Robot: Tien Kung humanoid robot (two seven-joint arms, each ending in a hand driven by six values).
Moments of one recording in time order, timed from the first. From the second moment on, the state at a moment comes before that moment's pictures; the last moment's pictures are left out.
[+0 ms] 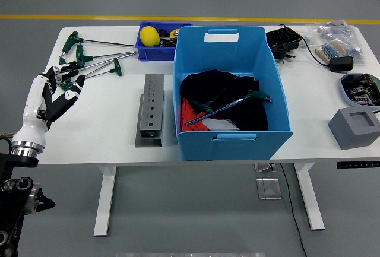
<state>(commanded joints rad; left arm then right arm) -0.03 0.06 -1.55 -1.40 1.41 0.06 -0.29 0.04 -0.13 0.71 0.18 -0.73 -0.08 -0.07</state>
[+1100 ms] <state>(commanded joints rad) -0.02 0.06 -1.53 -1.37 0.88 -0.12 -0.18 0.03 -0.12 0.73 0.18 -0.76 -0.07 -0.06</state>
